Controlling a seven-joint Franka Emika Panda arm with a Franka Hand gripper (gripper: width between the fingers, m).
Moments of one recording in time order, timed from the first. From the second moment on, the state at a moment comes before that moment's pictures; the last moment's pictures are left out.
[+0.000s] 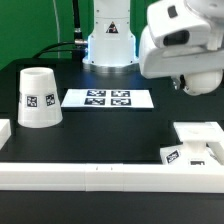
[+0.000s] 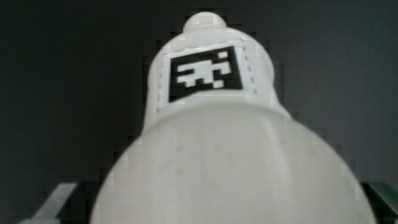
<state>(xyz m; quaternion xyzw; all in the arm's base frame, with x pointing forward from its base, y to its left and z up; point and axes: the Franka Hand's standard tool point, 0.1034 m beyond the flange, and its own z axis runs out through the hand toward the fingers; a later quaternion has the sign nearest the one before) 0.557 0.110 0.110 -0.97 -0.02 0.24 0.07</state>
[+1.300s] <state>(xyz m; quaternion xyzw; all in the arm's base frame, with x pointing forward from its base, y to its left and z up) 0.598 0.085 0.143 -1.00 0.00 -0.02 0.06</state>
